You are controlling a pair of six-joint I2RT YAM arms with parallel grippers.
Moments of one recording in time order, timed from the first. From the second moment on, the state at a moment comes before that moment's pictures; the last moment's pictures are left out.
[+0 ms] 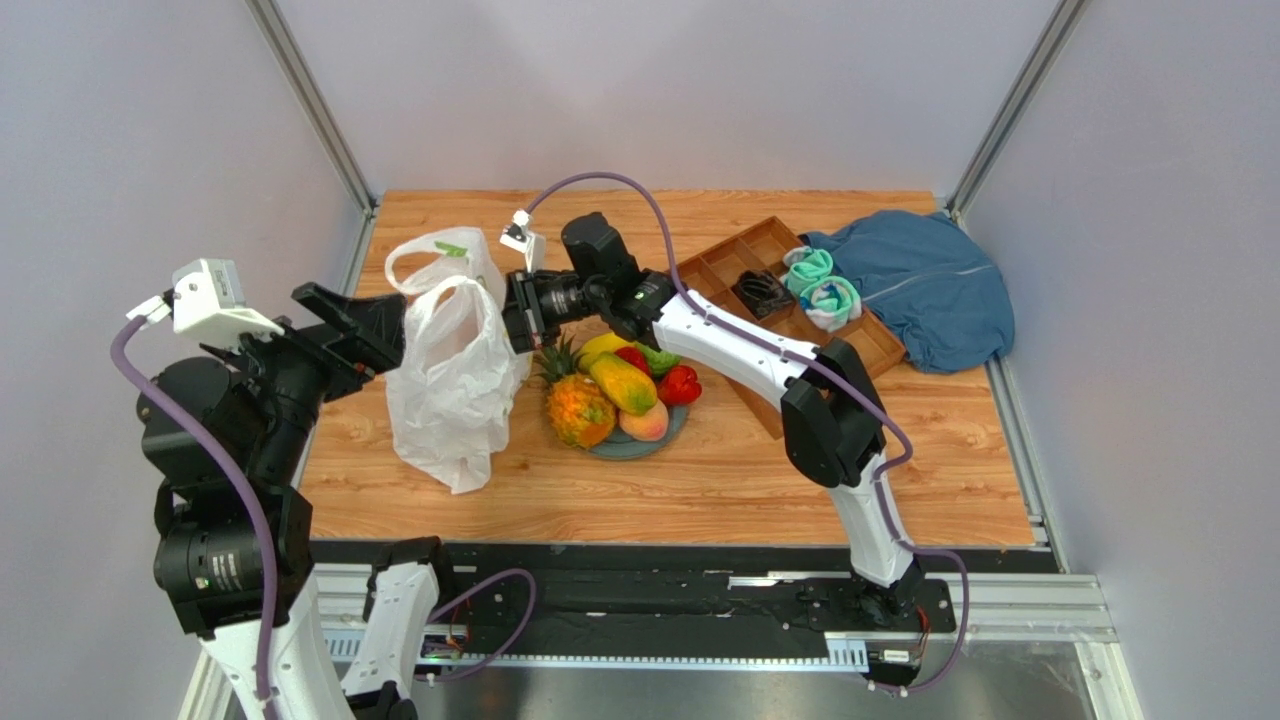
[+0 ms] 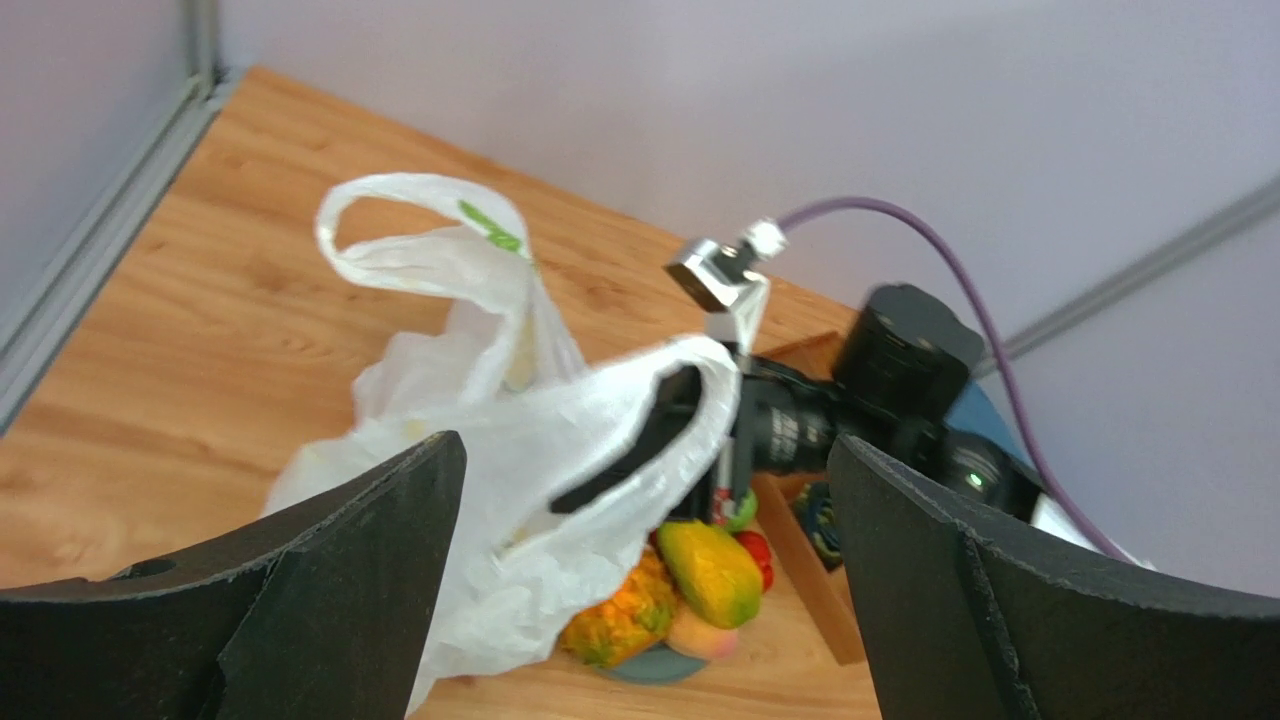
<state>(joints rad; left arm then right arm) 0.19 0.69 1.55 -0.93 0.27 -0.48 0.86 2.13 1.91 -0.05 -0.82 0.72</state>
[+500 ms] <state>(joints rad) 0.19 0.79 1.40 -0.89 0.25 -0.52 0.86 2.00 1.78 -0.18 -0.83 0.47</state>
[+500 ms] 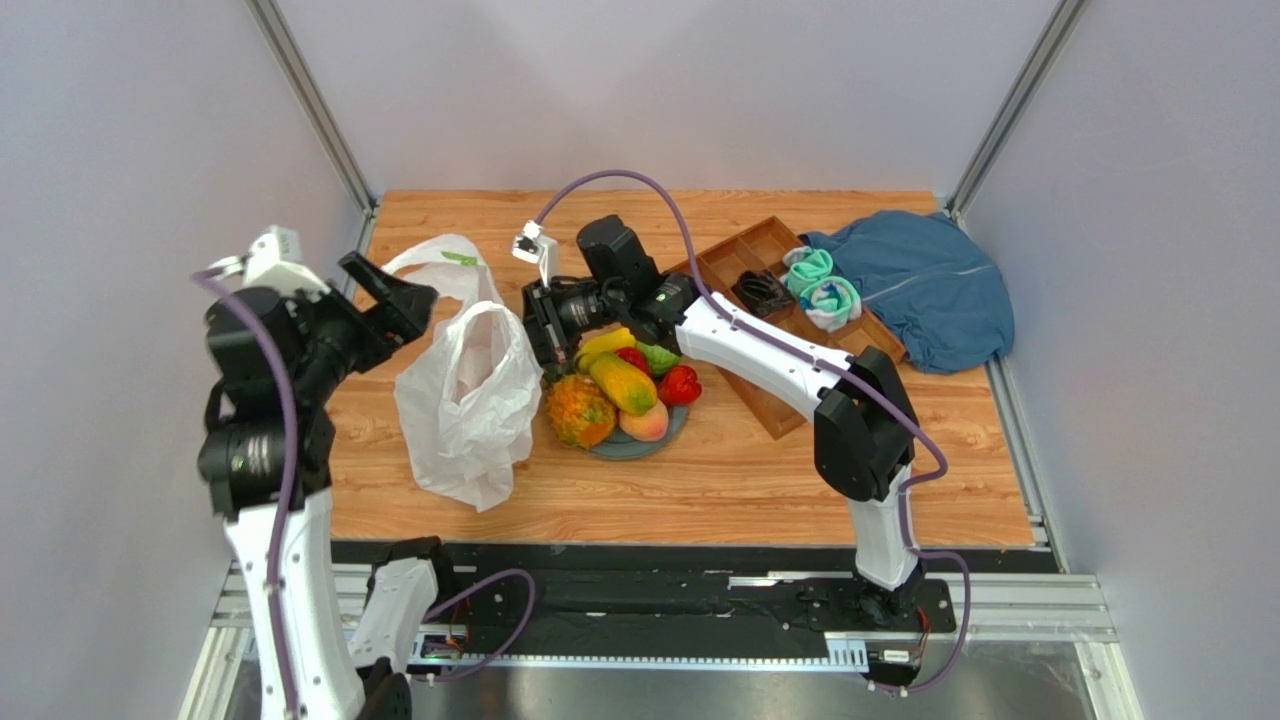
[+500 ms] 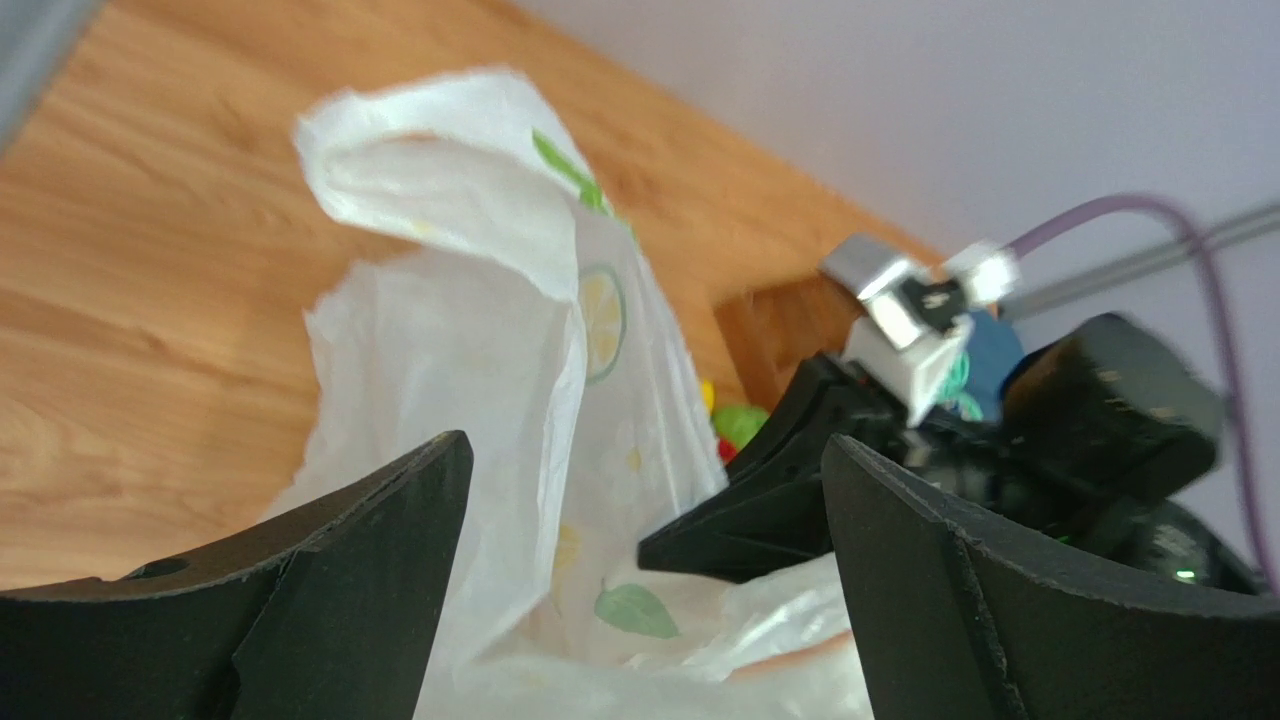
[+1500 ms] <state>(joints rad) 0.19 1.17 1.13 -0.78 0.54 -0.39 0.87 1.99 1.75 -0.25 -0.82 0.38</state>
